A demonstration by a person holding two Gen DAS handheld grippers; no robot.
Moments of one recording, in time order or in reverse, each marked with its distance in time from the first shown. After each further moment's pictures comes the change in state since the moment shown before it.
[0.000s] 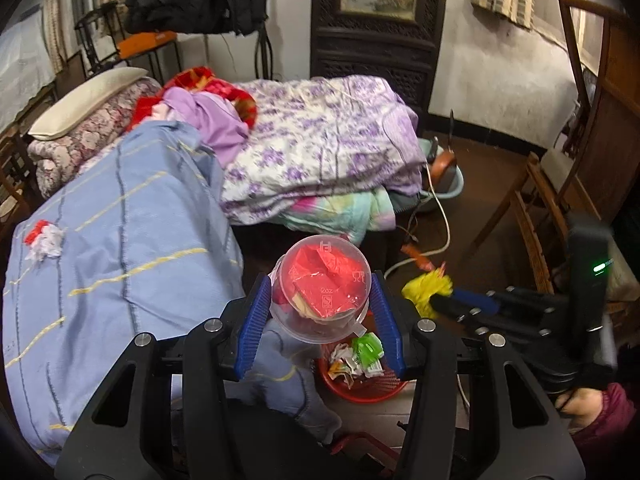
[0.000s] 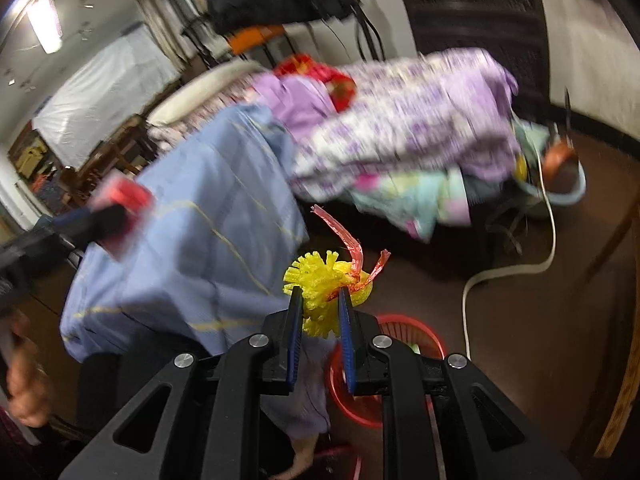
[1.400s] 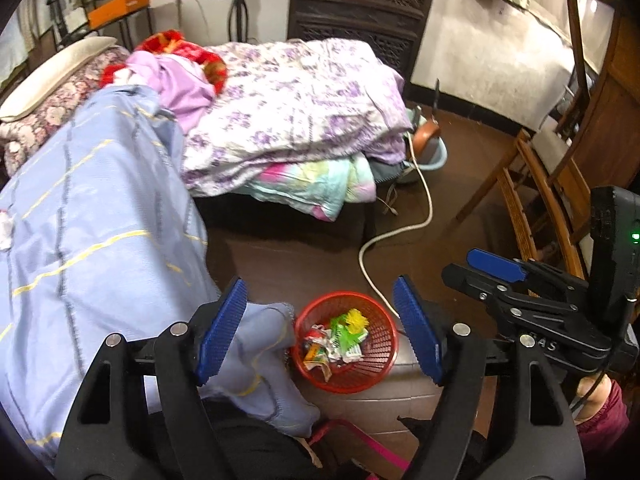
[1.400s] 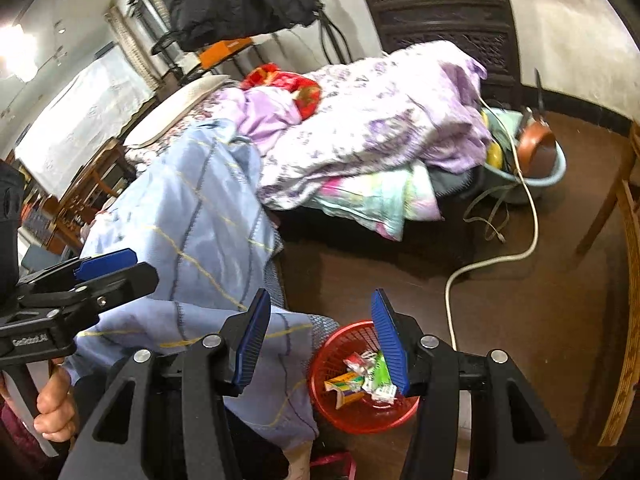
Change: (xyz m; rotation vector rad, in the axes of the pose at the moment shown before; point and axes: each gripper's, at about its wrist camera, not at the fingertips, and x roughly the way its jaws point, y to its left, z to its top) left arm 0.051 -0.002 0.000 -0.017 0.102 -0.084; right arm -0.002 -0.028 0.006 0.064 -0.054 -0.028
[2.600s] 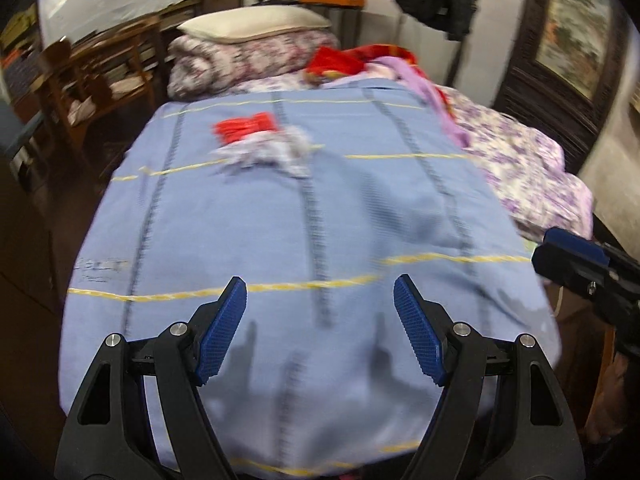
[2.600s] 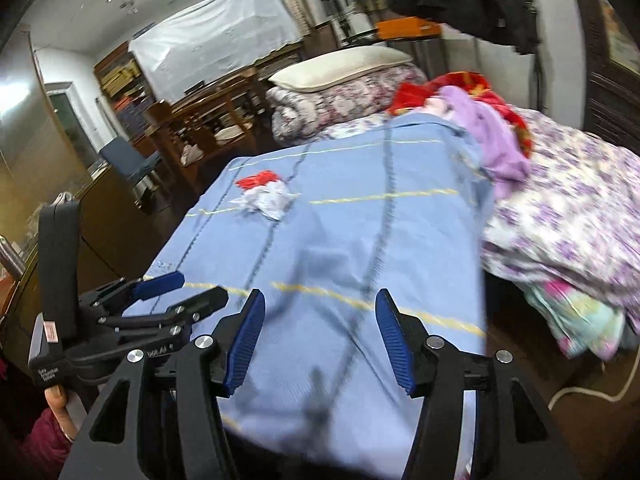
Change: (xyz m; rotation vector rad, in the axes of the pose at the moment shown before) left arm -0.107 0.292 -0.081 -0.458 -0.104 0.387; right arm 0.088 0.333 0.056 -0.426 0.091 0.309
